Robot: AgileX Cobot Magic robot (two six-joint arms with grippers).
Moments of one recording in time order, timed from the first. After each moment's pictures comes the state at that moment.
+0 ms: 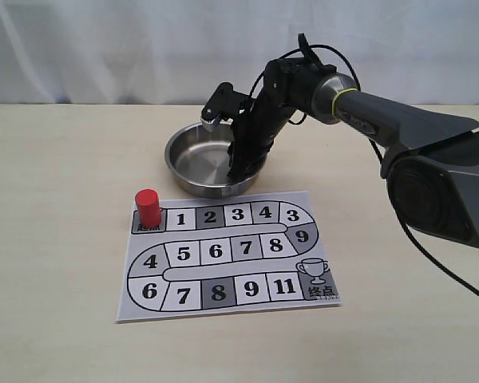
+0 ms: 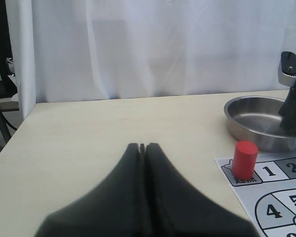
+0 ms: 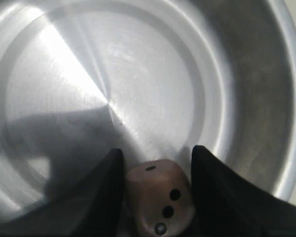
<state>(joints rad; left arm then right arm) -0.06 0.00 0.00 -0.04 0.21 0.08 0.40 2.58 -2.28 0.12 0.89 -0.80</state>
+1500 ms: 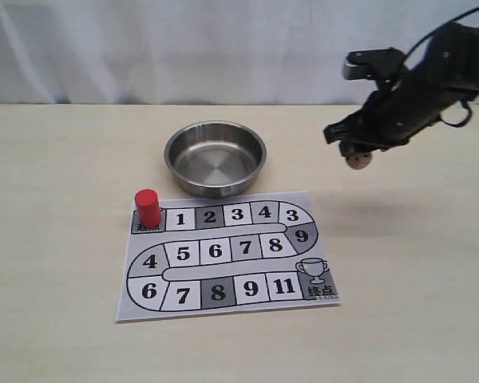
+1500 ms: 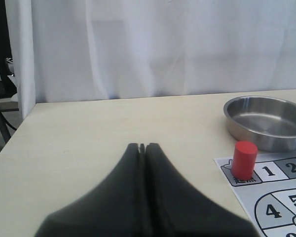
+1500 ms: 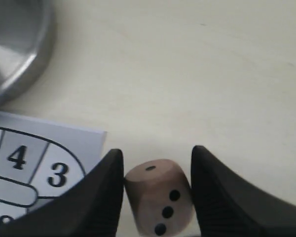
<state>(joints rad) -0.06 0.00 0.00 -0.04 0.21 0.08 0.13 1.91 -1.37 0.17 0.60 -0.22</state>
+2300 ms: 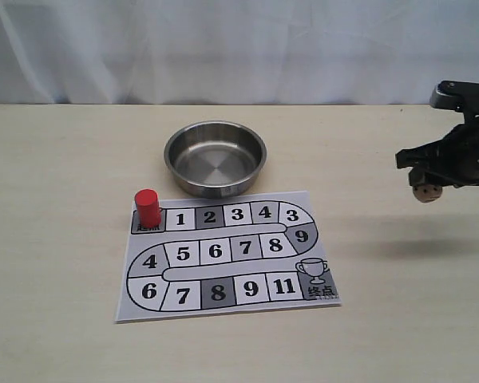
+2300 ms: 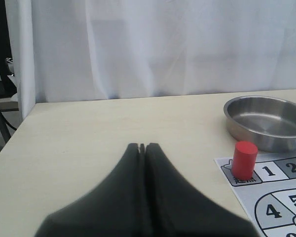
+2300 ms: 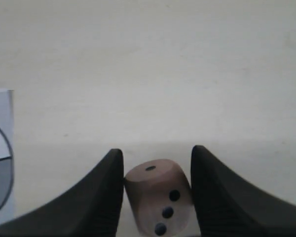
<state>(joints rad) -0.06 0.00 0.00 -0.04 0.21 0.08 -0.07 1.77 -1.07 0.29 0.48 -0.29</state>
